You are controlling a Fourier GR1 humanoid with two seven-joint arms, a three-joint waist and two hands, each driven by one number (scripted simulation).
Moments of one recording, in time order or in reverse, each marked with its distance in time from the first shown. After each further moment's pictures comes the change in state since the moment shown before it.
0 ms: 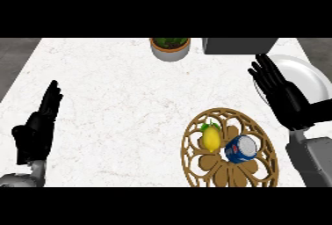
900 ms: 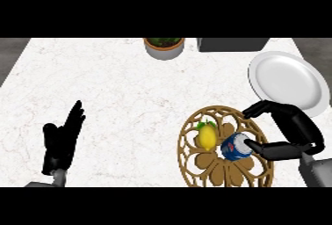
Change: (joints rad) left arm 0.055 -0.113 -0.047 0.096 0.057 -0.030 0.091; right arm 0.150 -0.080 0.054 -0.064 0.168 0.198 -0.325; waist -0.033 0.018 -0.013
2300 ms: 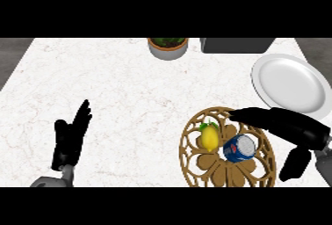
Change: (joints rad) left arm -0.034 -0.061 0.026 0.075 -0.040 -0.044 -0.016; right arm -0.126 -0.246 0.190 -0.084 0.677 0.281 0.095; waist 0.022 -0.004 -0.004
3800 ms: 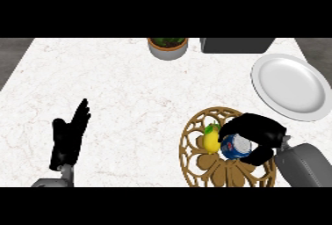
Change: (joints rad) left arm 0.016 -0.091 0.105 -0.049 -0.118 -0.087 0.051; right arm 0.000 0.301 -0.064 0.203 0.466 0.033 -0.166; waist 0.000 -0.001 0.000
